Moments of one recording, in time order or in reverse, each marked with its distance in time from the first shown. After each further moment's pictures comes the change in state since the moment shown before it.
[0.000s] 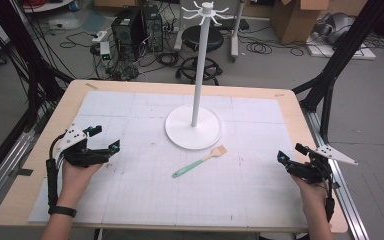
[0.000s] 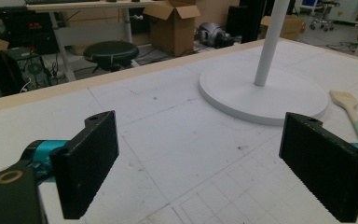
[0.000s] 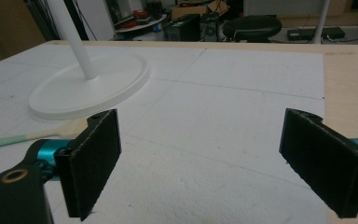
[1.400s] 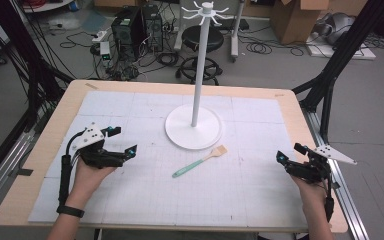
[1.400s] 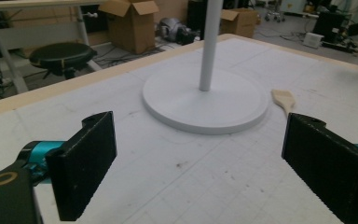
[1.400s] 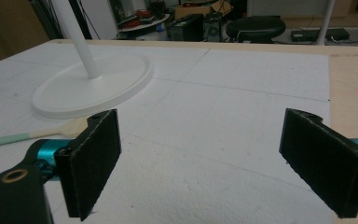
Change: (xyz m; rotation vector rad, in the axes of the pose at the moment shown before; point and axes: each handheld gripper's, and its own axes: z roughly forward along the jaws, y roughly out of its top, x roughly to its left) left arm -0.041 0.020 0.025 0.032 -0.179 0.044; right arm 0.002 0.000 0.002 0.005 0.015 -0.002
